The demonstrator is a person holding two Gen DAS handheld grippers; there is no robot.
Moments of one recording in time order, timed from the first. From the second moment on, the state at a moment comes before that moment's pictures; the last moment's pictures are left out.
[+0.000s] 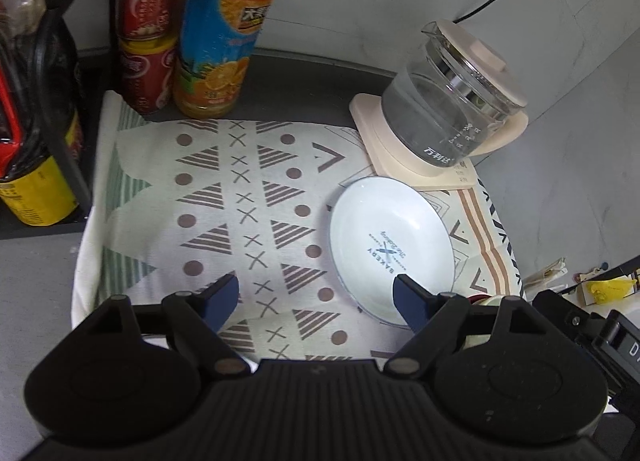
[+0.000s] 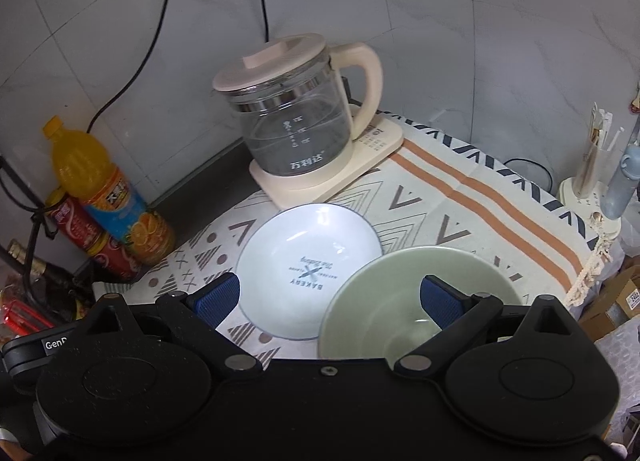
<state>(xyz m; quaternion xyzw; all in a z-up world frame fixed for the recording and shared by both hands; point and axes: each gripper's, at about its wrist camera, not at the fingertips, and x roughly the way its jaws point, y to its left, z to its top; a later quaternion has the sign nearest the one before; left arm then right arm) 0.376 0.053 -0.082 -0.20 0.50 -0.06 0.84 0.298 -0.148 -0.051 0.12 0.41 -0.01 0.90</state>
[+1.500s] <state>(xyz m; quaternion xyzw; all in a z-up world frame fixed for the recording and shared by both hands) 0.432 -0.002 -0.187 -0.35 0.56 0.08 0.75 0.483 -0.204 -0.158 0.11 0.62 0.08 0.77</state>
